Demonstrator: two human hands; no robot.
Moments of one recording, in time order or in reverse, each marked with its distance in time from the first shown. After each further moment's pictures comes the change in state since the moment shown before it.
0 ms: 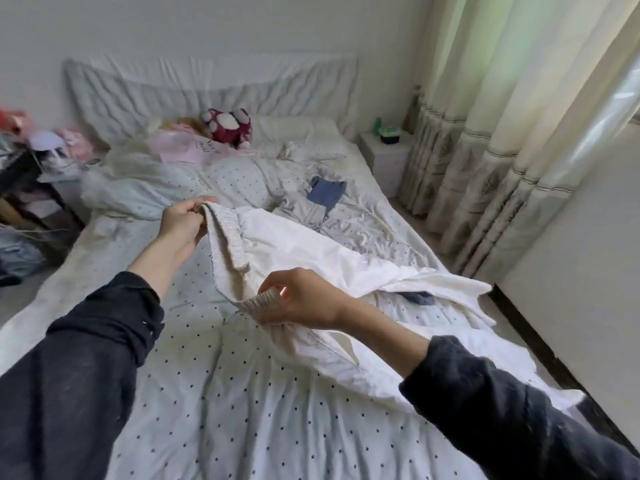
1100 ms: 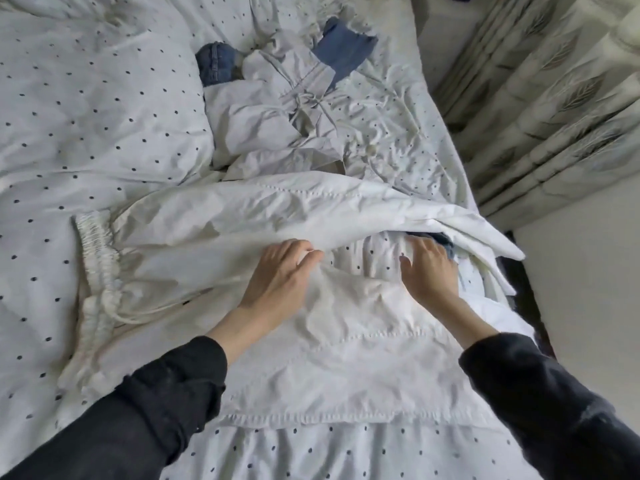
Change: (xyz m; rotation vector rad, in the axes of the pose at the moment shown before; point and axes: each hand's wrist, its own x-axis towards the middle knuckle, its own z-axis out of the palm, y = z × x) left_hand -0.088 -0.323 0.171 1.032 -0.400 0.783; right_hand 0.014 0.394 0.019 -0.520 0.202 0.666
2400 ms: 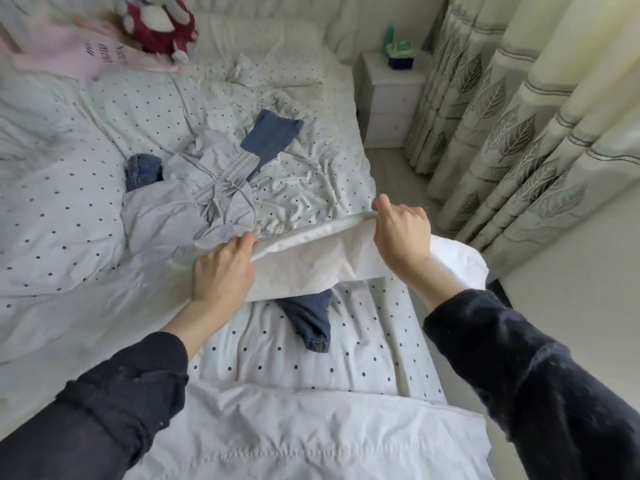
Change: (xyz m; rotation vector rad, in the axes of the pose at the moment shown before) left_hand 0.238 0.113 0.028 0.434 0.054 -0.312; right_hand 0.198 0.153 -0.131 0.034 0.566 -0.370
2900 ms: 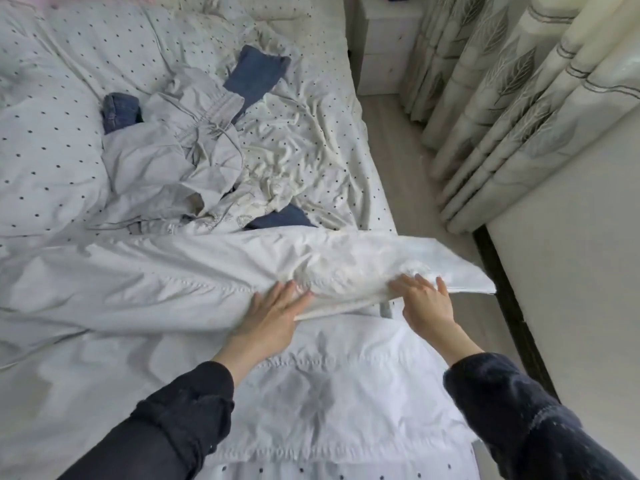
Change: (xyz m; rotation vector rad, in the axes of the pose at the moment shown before) left_hand -0.141 0.068 0.043 -0.144 -0.957 0.185; right_hand -0.201 0.060 0.008 -0.111 -0.822 0.119
